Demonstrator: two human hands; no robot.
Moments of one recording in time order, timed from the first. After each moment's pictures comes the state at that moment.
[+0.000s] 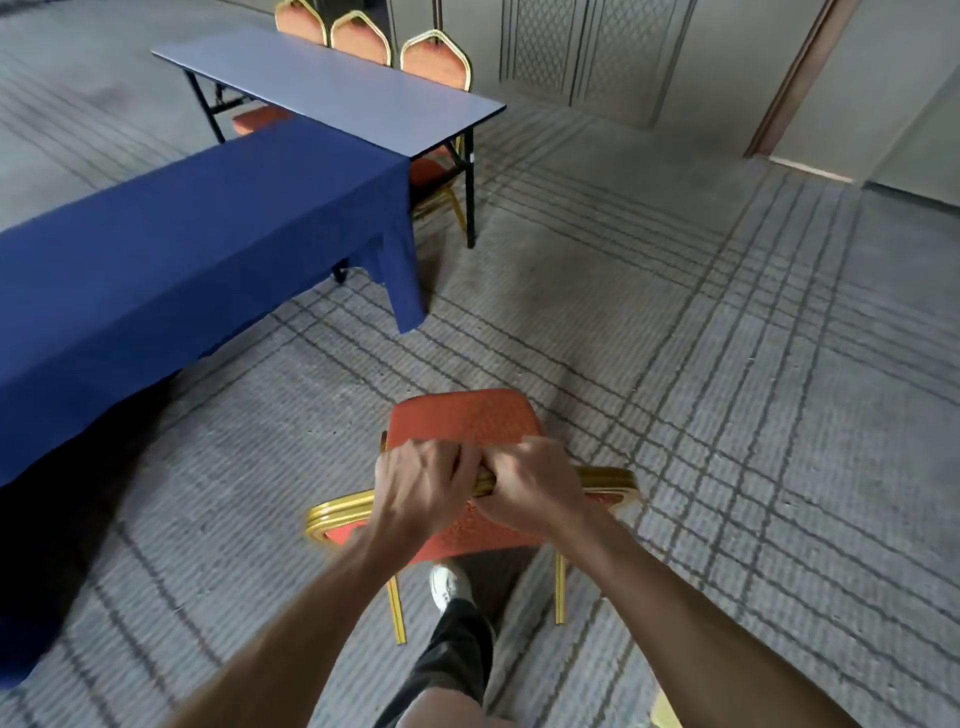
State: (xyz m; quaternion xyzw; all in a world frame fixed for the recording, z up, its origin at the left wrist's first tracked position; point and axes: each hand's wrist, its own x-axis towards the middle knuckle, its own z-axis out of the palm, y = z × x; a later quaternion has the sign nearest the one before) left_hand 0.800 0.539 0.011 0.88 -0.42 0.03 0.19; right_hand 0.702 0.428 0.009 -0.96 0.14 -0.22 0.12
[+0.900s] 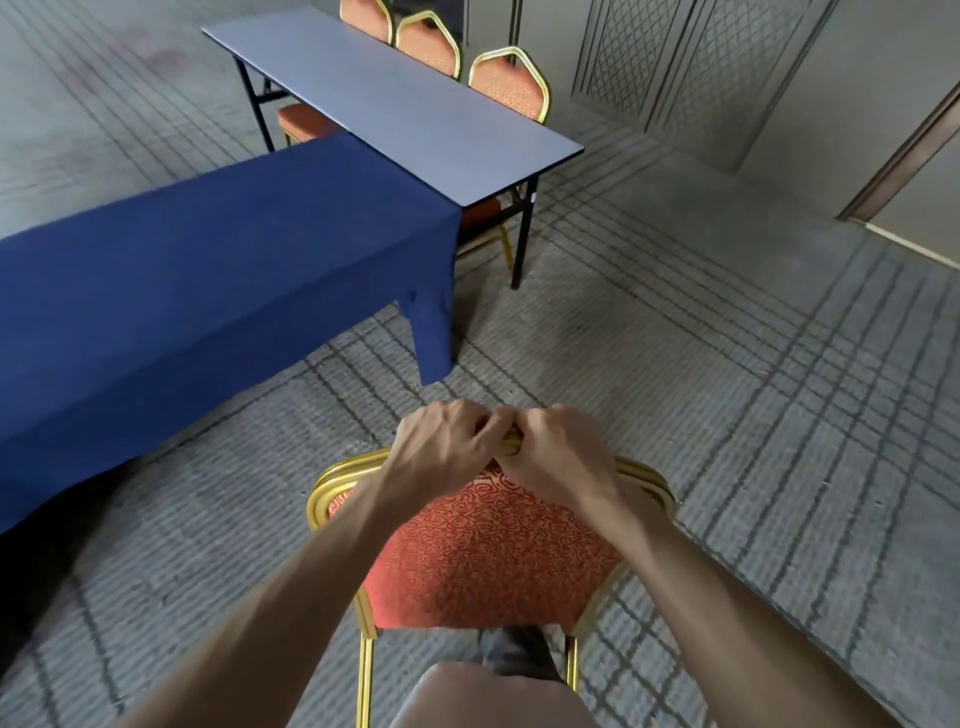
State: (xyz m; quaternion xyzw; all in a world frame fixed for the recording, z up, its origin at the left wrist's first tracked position) left_hand 1.118 0.303 0.053 0.87 -0.44 -0.10 0.19; right_hand 1.027 0.178 0.041 -0.98 0.13 -0.16 0.07
